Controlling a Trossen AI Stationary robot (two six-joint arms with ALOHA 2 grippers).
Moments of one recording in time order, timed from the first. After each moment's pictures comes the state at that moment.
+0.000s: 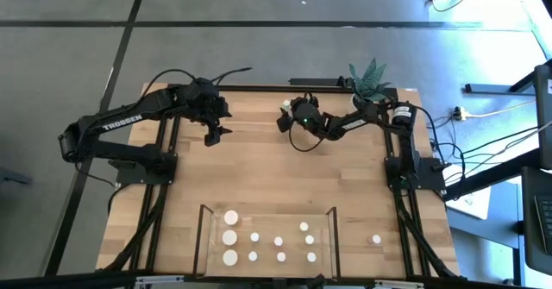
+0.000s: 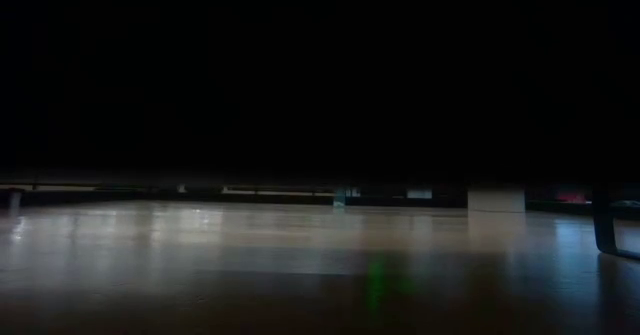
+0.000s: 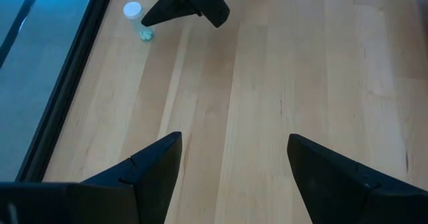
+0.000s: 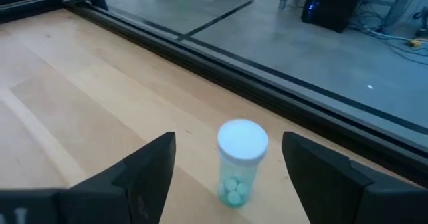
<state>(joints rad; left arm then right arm) 0.50 1.07 0.96 -0.75 0.19 0.29 -0.36 2.02 0.93 0.67 0.49 0.23</state>
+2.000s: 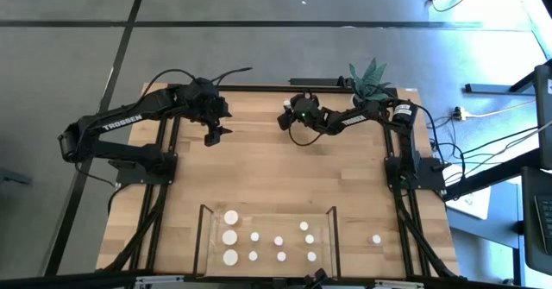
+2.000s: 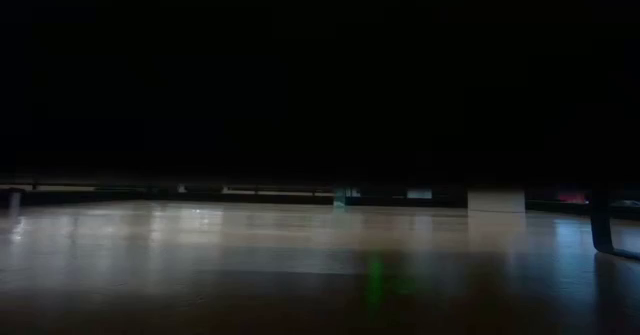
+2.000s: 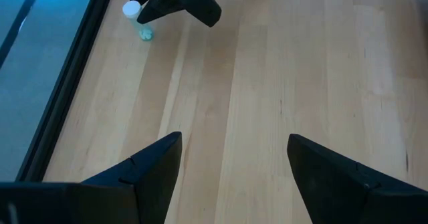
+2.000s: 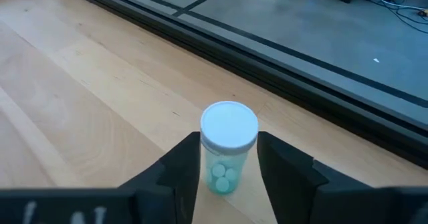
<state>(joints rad) 0.50 1.07 0.96 -0.75 0.19 0.29 -0.40 2.02 0.97 0.53 0.42 0.28</state>
